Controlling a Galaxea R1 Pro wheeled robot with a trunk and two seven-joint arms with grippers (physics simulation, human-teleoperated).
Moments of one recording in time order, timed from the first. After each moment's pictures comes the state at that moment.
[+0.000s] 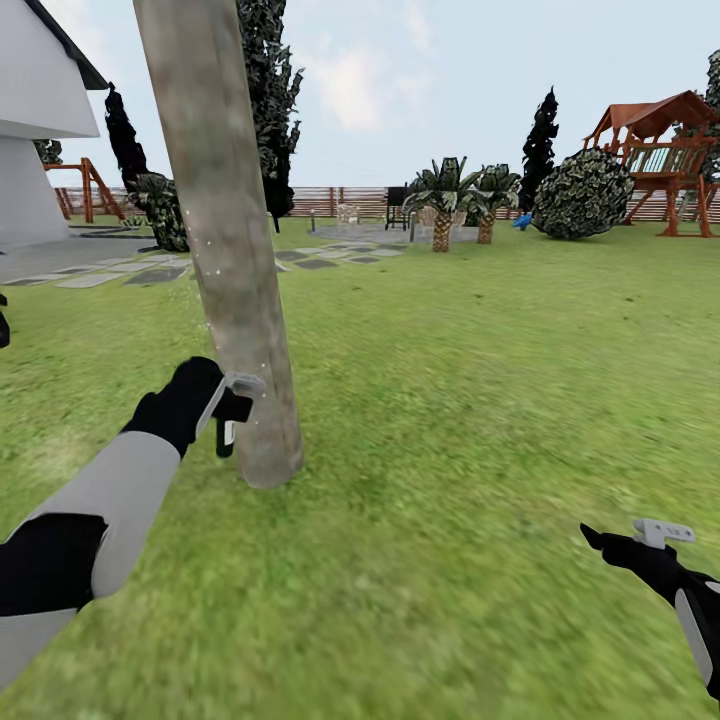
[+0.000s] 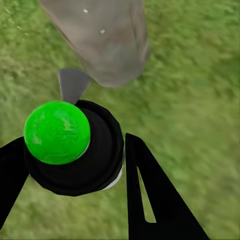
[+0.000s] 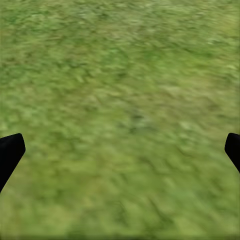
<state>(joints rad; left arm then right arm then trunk) -1.23 0.06 -0.09 -0.60 -0.21 1.00 -0.17 -0.43 -0.31 -0.48 -0.92 0.02 0.27 0.39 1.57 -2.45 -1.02</state>
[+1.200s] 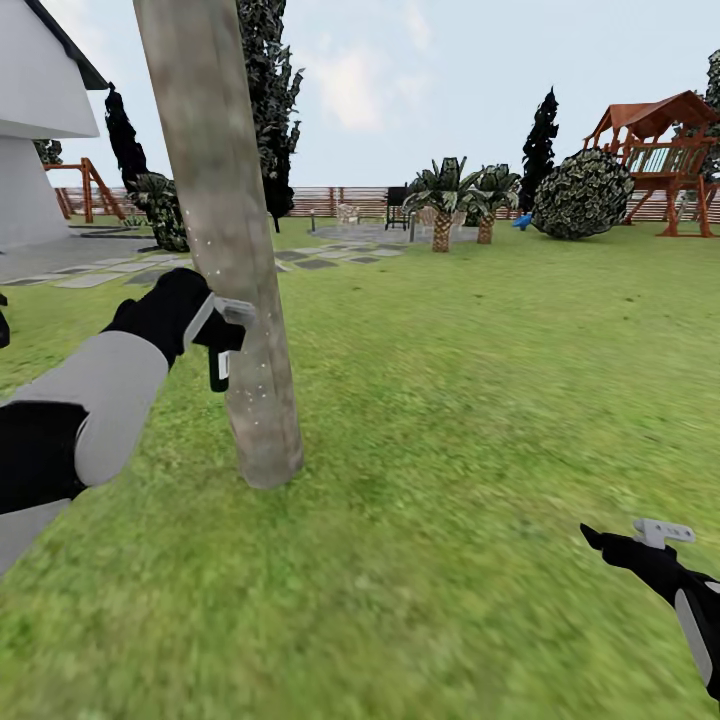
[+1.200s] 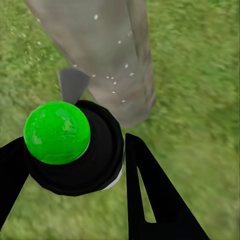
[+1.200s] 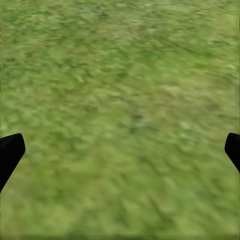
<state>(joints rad) -1.59 0.05 -0.10 -0.36 -0.21 1.01 -0.17 -0.43 -0.31 -0.48 -0.92 0.01 0.27 0.39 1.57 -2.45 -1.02</state>
